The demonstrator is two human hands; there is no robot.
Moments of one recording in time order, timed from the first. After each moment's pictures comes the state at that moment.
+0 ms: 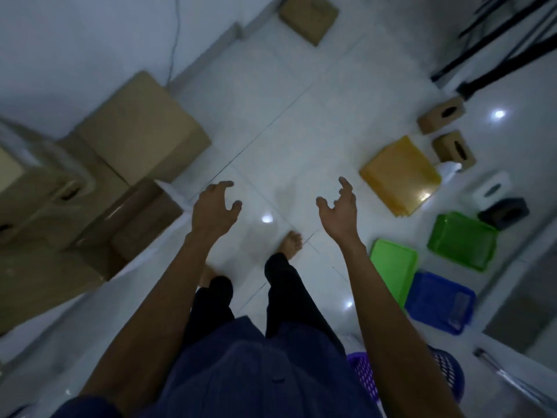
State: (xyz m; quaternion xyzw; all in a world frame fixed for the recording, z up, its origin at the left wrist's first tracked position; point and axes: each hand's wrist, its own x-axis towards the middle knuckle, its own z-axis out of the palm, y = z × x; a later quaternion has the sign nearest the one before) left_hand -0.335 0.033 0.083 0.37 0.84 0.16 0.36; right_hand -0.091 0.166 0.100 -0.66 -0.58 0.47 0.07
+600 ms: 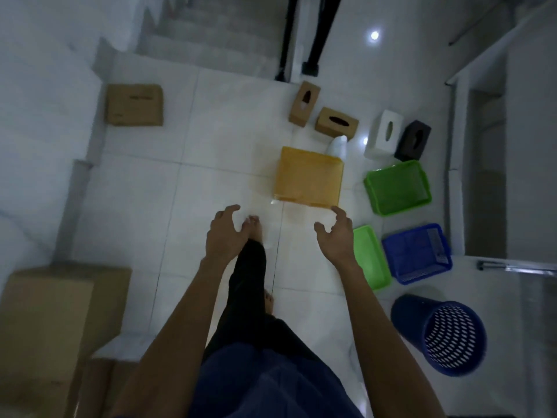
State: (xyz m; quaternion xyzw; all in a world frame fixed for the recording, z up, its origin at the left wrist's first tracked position) left_hand -0.078 0.375 0.087 0.53 0.71 0.09 0.45; right_hand 0.172 0.338 0.108 -0.82 -0.34 0.41 0.20
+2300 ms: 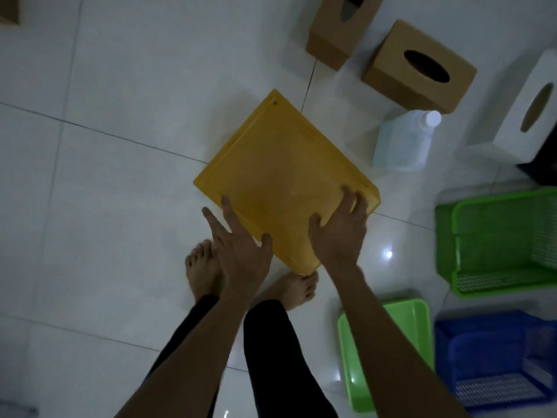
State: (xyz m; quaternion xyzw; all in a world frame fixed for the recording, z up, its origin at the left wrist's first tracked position) left_hand 0.143 0.558 -0.423 0.44 0.82 0.01 0.36; right_hand 0.303 0.598 -0.420 -0.83 -0.46 0.31 0.03
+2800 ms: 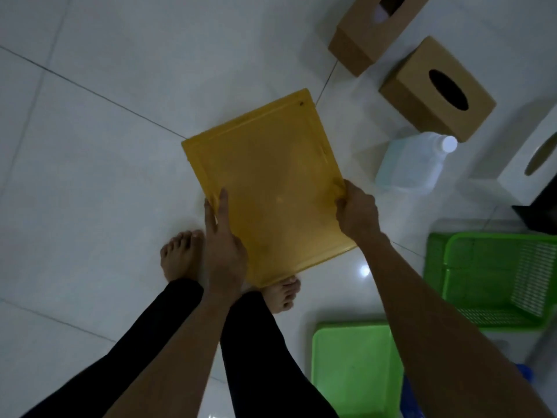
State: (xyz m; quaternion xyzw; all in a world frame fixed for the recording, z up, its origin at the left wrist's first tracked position) left_hand 0.154 0.541 -0.468 0.42 0.84 0.10 0.34; right_hand 0.375 0.665 -0.491 -0.71 -0.60 0.37 -0.08
